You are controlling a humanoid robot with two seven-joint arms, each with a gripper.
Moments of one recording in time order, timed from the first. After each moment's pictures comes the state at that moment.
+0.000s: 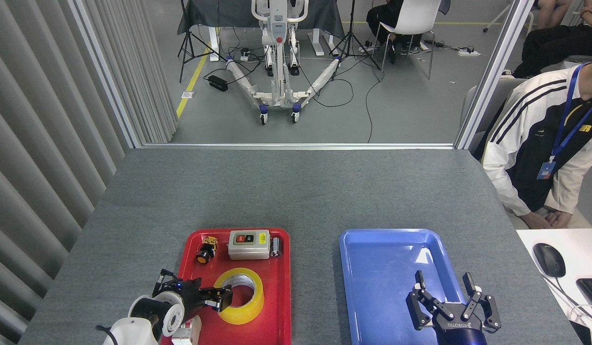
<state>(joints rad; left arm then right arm) -0.27 0.12 -0.11 -1.28 -1.30 -0.23 -0.76 0.16 -0.04 -0.02 -1.63 1.42 0.01 -0.14</state>
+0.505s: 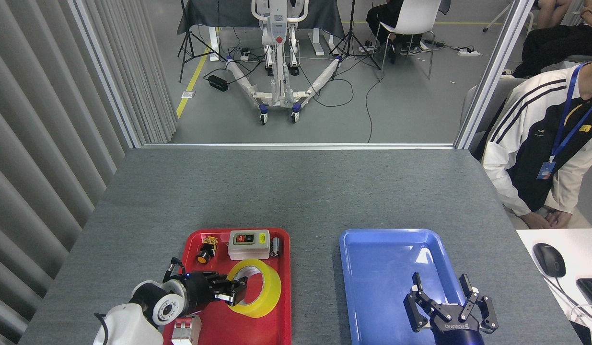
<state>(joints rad) -0.33 0.11 -0.09 -1.26 -1.04 -0.56 -0.82 0.16 -0.04 -0.02 -1.62 1.42 0.01 -0.13</state>
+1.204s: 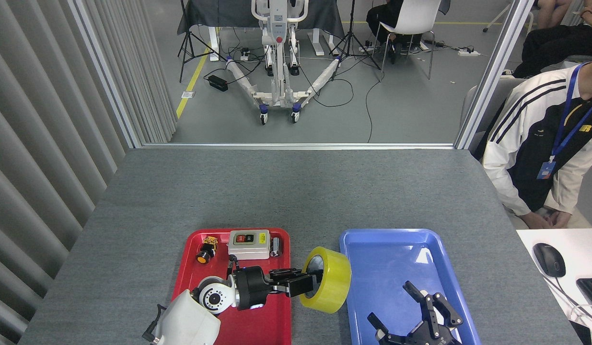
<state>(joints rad) -0.49 -0.05 -0.22 -0.90 -0.53 -0.78 -0.82 0.20 -0.09 -0.07 -1.67 1.47 -0.73 -0.25</state>
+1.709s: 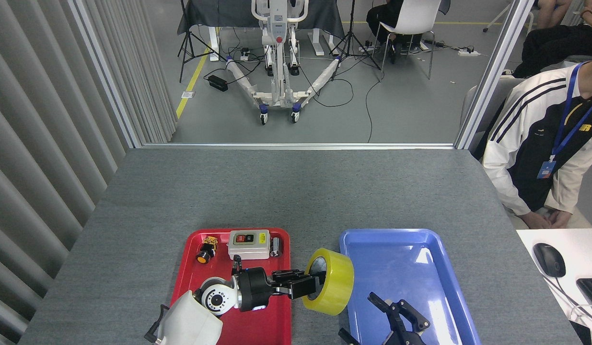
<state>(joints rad) -0.48 -0.05 -0.24 -0.90 -0.53 -0.79 -0.82 0.19 -0.07 0.02 -1.66 1.53 -0.79 -0.26</state>
